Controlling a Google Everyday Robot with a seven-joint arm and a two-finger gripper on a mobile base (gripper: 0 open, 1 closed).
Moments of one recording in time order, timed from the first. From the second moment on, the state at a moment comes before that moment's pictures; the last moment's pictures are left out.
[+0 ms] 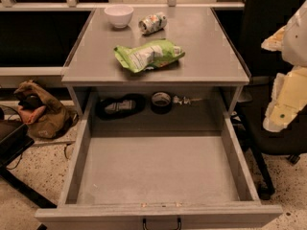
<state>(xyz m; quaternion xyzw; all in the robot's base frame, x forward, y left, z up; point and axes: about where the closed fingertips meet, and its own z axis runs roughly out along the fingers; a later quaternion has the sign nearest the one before) 0.438 -0.217 0.977 -0.60 0.78 -0.04 0.16</state>
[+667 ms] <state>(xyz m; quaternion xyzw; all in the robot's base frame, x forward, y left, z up) 0.462 -0.184 0.950 -0.63 0.76 0.00 0.17</state>
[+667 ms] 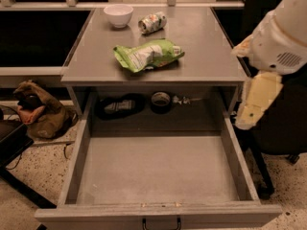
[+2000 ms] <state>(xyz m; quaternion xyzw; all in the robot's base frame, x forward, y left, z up) 0.559 -0.051 0.874 -0.73 0.65 0.09 0.20</state>
